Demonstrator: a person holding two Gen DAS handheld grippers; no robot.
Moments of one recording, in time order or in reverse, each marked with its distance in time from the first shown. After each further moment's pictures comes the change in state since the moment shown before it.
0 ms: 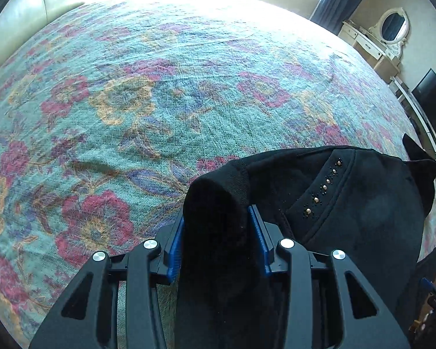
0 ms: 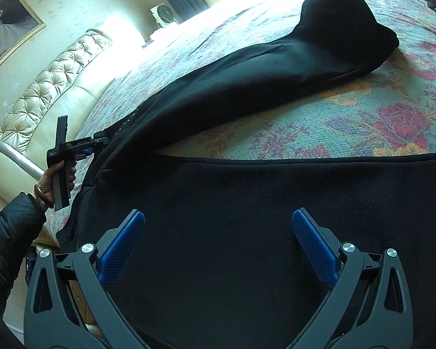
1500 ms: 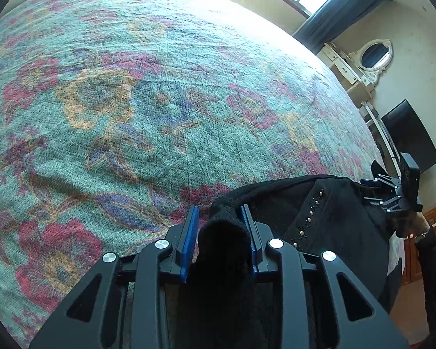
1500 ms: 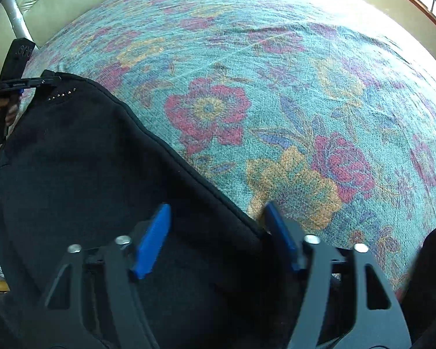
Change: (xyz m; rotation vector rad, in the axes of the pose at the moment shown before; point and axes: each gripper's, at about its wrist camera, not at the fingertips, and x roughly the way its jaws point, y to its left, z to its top) left arm 0.018 0.016 0.019 -0.051 -0.022 -0.197; right arm 0.178 0.019 0.241 -0.720 0.373 -0.055
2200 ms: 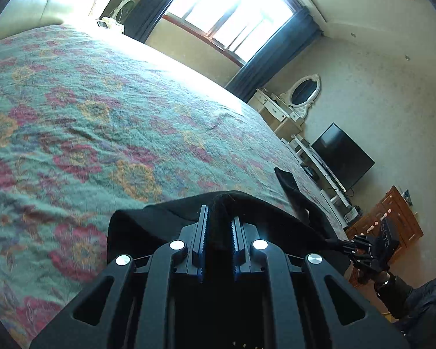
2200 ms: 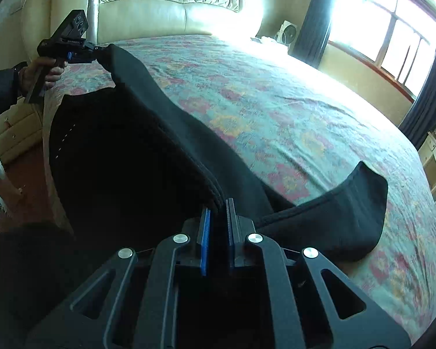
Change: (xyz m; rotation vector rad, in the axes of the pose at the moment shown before) left arm -0.168 -0.025 -0.163 0.049 -0.286 -0.317; right arm -0.137 0.228 -0.247 -0.173 -0.278 -0.210
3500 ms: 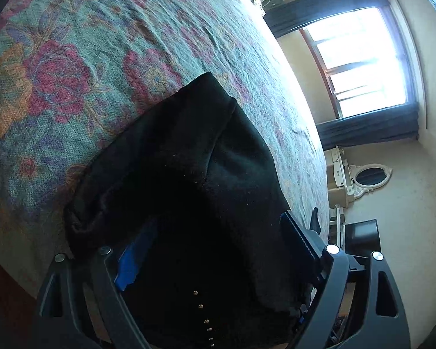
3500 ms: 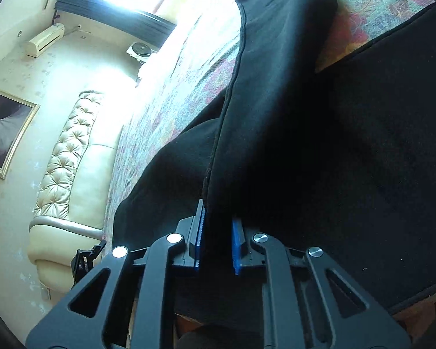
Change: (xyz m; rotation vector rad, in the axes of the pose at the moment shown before) left arm 0.018 0.012 -0.093 -0.684 -0.077 0.233; right arm 0.030 -0.073 -0.083 1.299 -0.178 0.311
